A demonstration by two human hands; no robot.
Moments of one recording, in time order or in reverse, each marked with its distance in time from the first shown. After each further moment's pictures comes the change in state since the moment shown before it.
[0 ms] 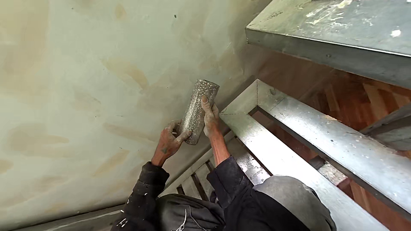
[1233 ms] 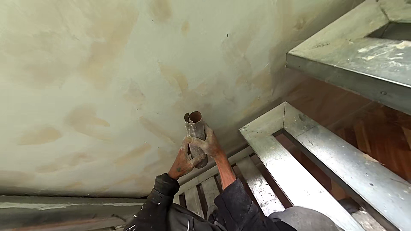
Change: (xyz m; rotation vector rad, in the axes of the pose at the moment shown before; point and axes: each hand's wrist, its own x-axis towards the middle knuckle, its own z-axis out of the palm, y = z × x) left_hand -0.048 -0.049 0.012 -0.263 0.150 0.124; right_hand -0.023 0.026 0.049 -0.221 -0.567 -0.038
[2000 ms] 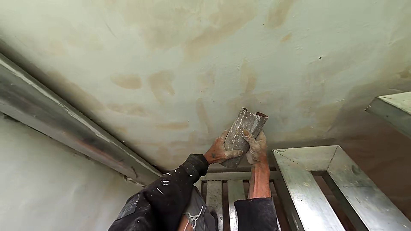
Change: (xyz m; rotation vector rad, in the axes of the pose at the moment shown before) left_hand 0.012 0.014 0.007 -0.135 0.080 -0.050; right_hand 0.000 -0.012 -0.011 0.125 0.102 -0.033
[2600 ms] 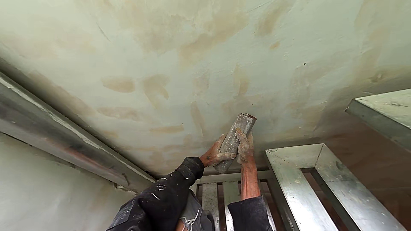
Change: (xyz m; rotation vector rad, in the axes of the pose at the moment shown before) left_hand -0.003 -0.006 0.001 -0.237 -0.176 0.062; right_hand -0.008 0.001 0.023 -0.085 0.083 0.036
